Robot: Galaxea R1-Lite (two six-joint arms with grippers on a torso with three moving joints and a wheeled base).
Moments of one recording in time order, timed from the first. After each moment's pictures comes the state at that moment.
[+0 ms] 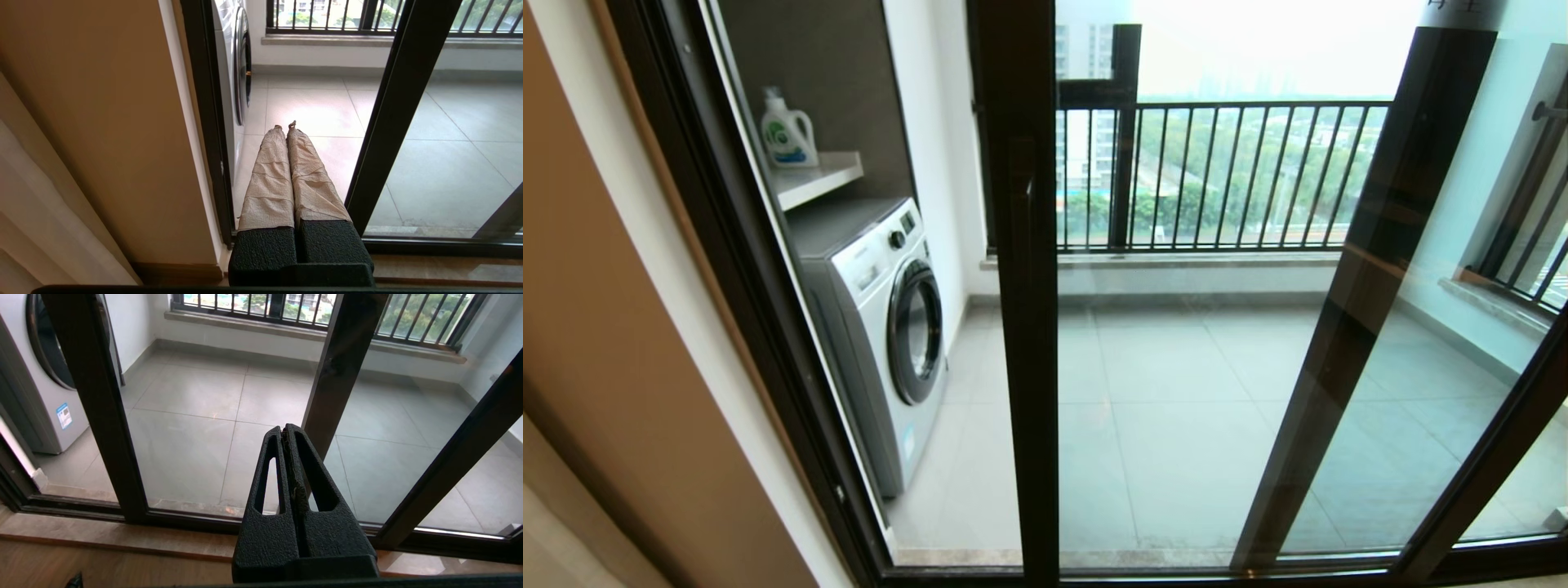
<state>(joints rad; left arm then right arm) 0.00 0.00 0.00 0.00 0.00 0.00 0.01 0.00 -0.07 0.09 0.07 -0.17</state>
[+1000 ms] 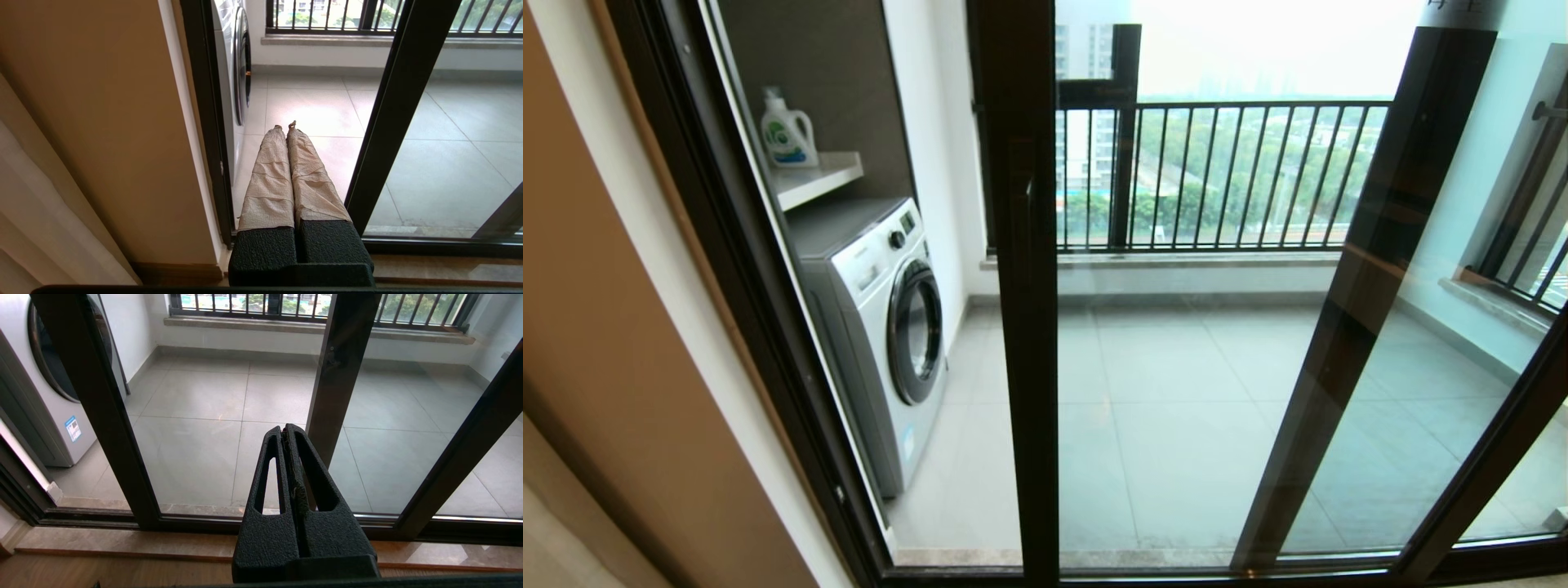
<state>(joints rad) 0.00 0.00 0.00 0.00 0.00 0.00 0.01 0.00 -0.02 0.07 0.05 -0.09</state>
